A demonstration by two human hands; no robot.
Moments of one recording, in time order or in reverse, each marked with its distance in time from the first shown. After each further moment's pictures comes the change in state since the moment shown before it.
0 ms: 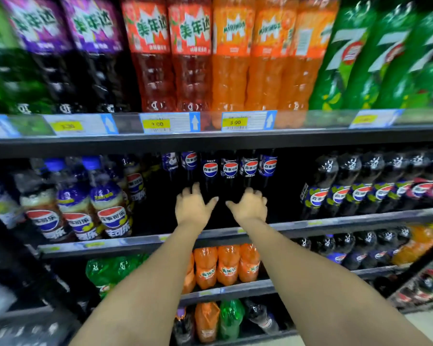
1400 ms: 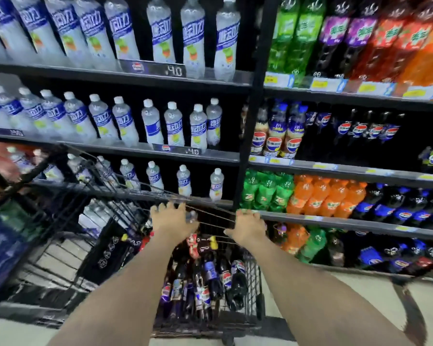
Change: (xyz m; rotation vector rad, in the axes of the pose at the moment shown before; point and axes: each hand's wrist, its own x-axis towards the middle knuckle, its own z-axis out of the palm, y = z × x) left_hand -0.330 -0.469 -0.319 0.447 -0.322 -0.201; right_hand -0.511 -0.253 0.140 -0.430 -0.501 -0.343
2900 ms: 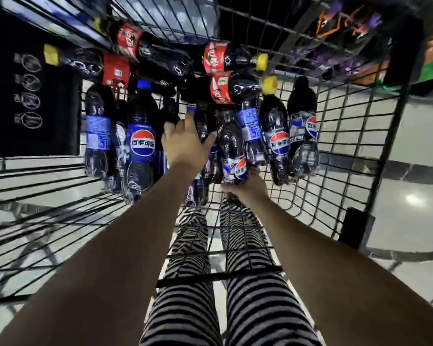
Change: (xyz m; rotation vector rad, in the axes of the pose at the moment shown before) left_hand 0.086 -0.038 0.364 -0.210 -0.291 -0.191; right_hand 0.061 -0.004 0.378 0.624 -0.679 0.492
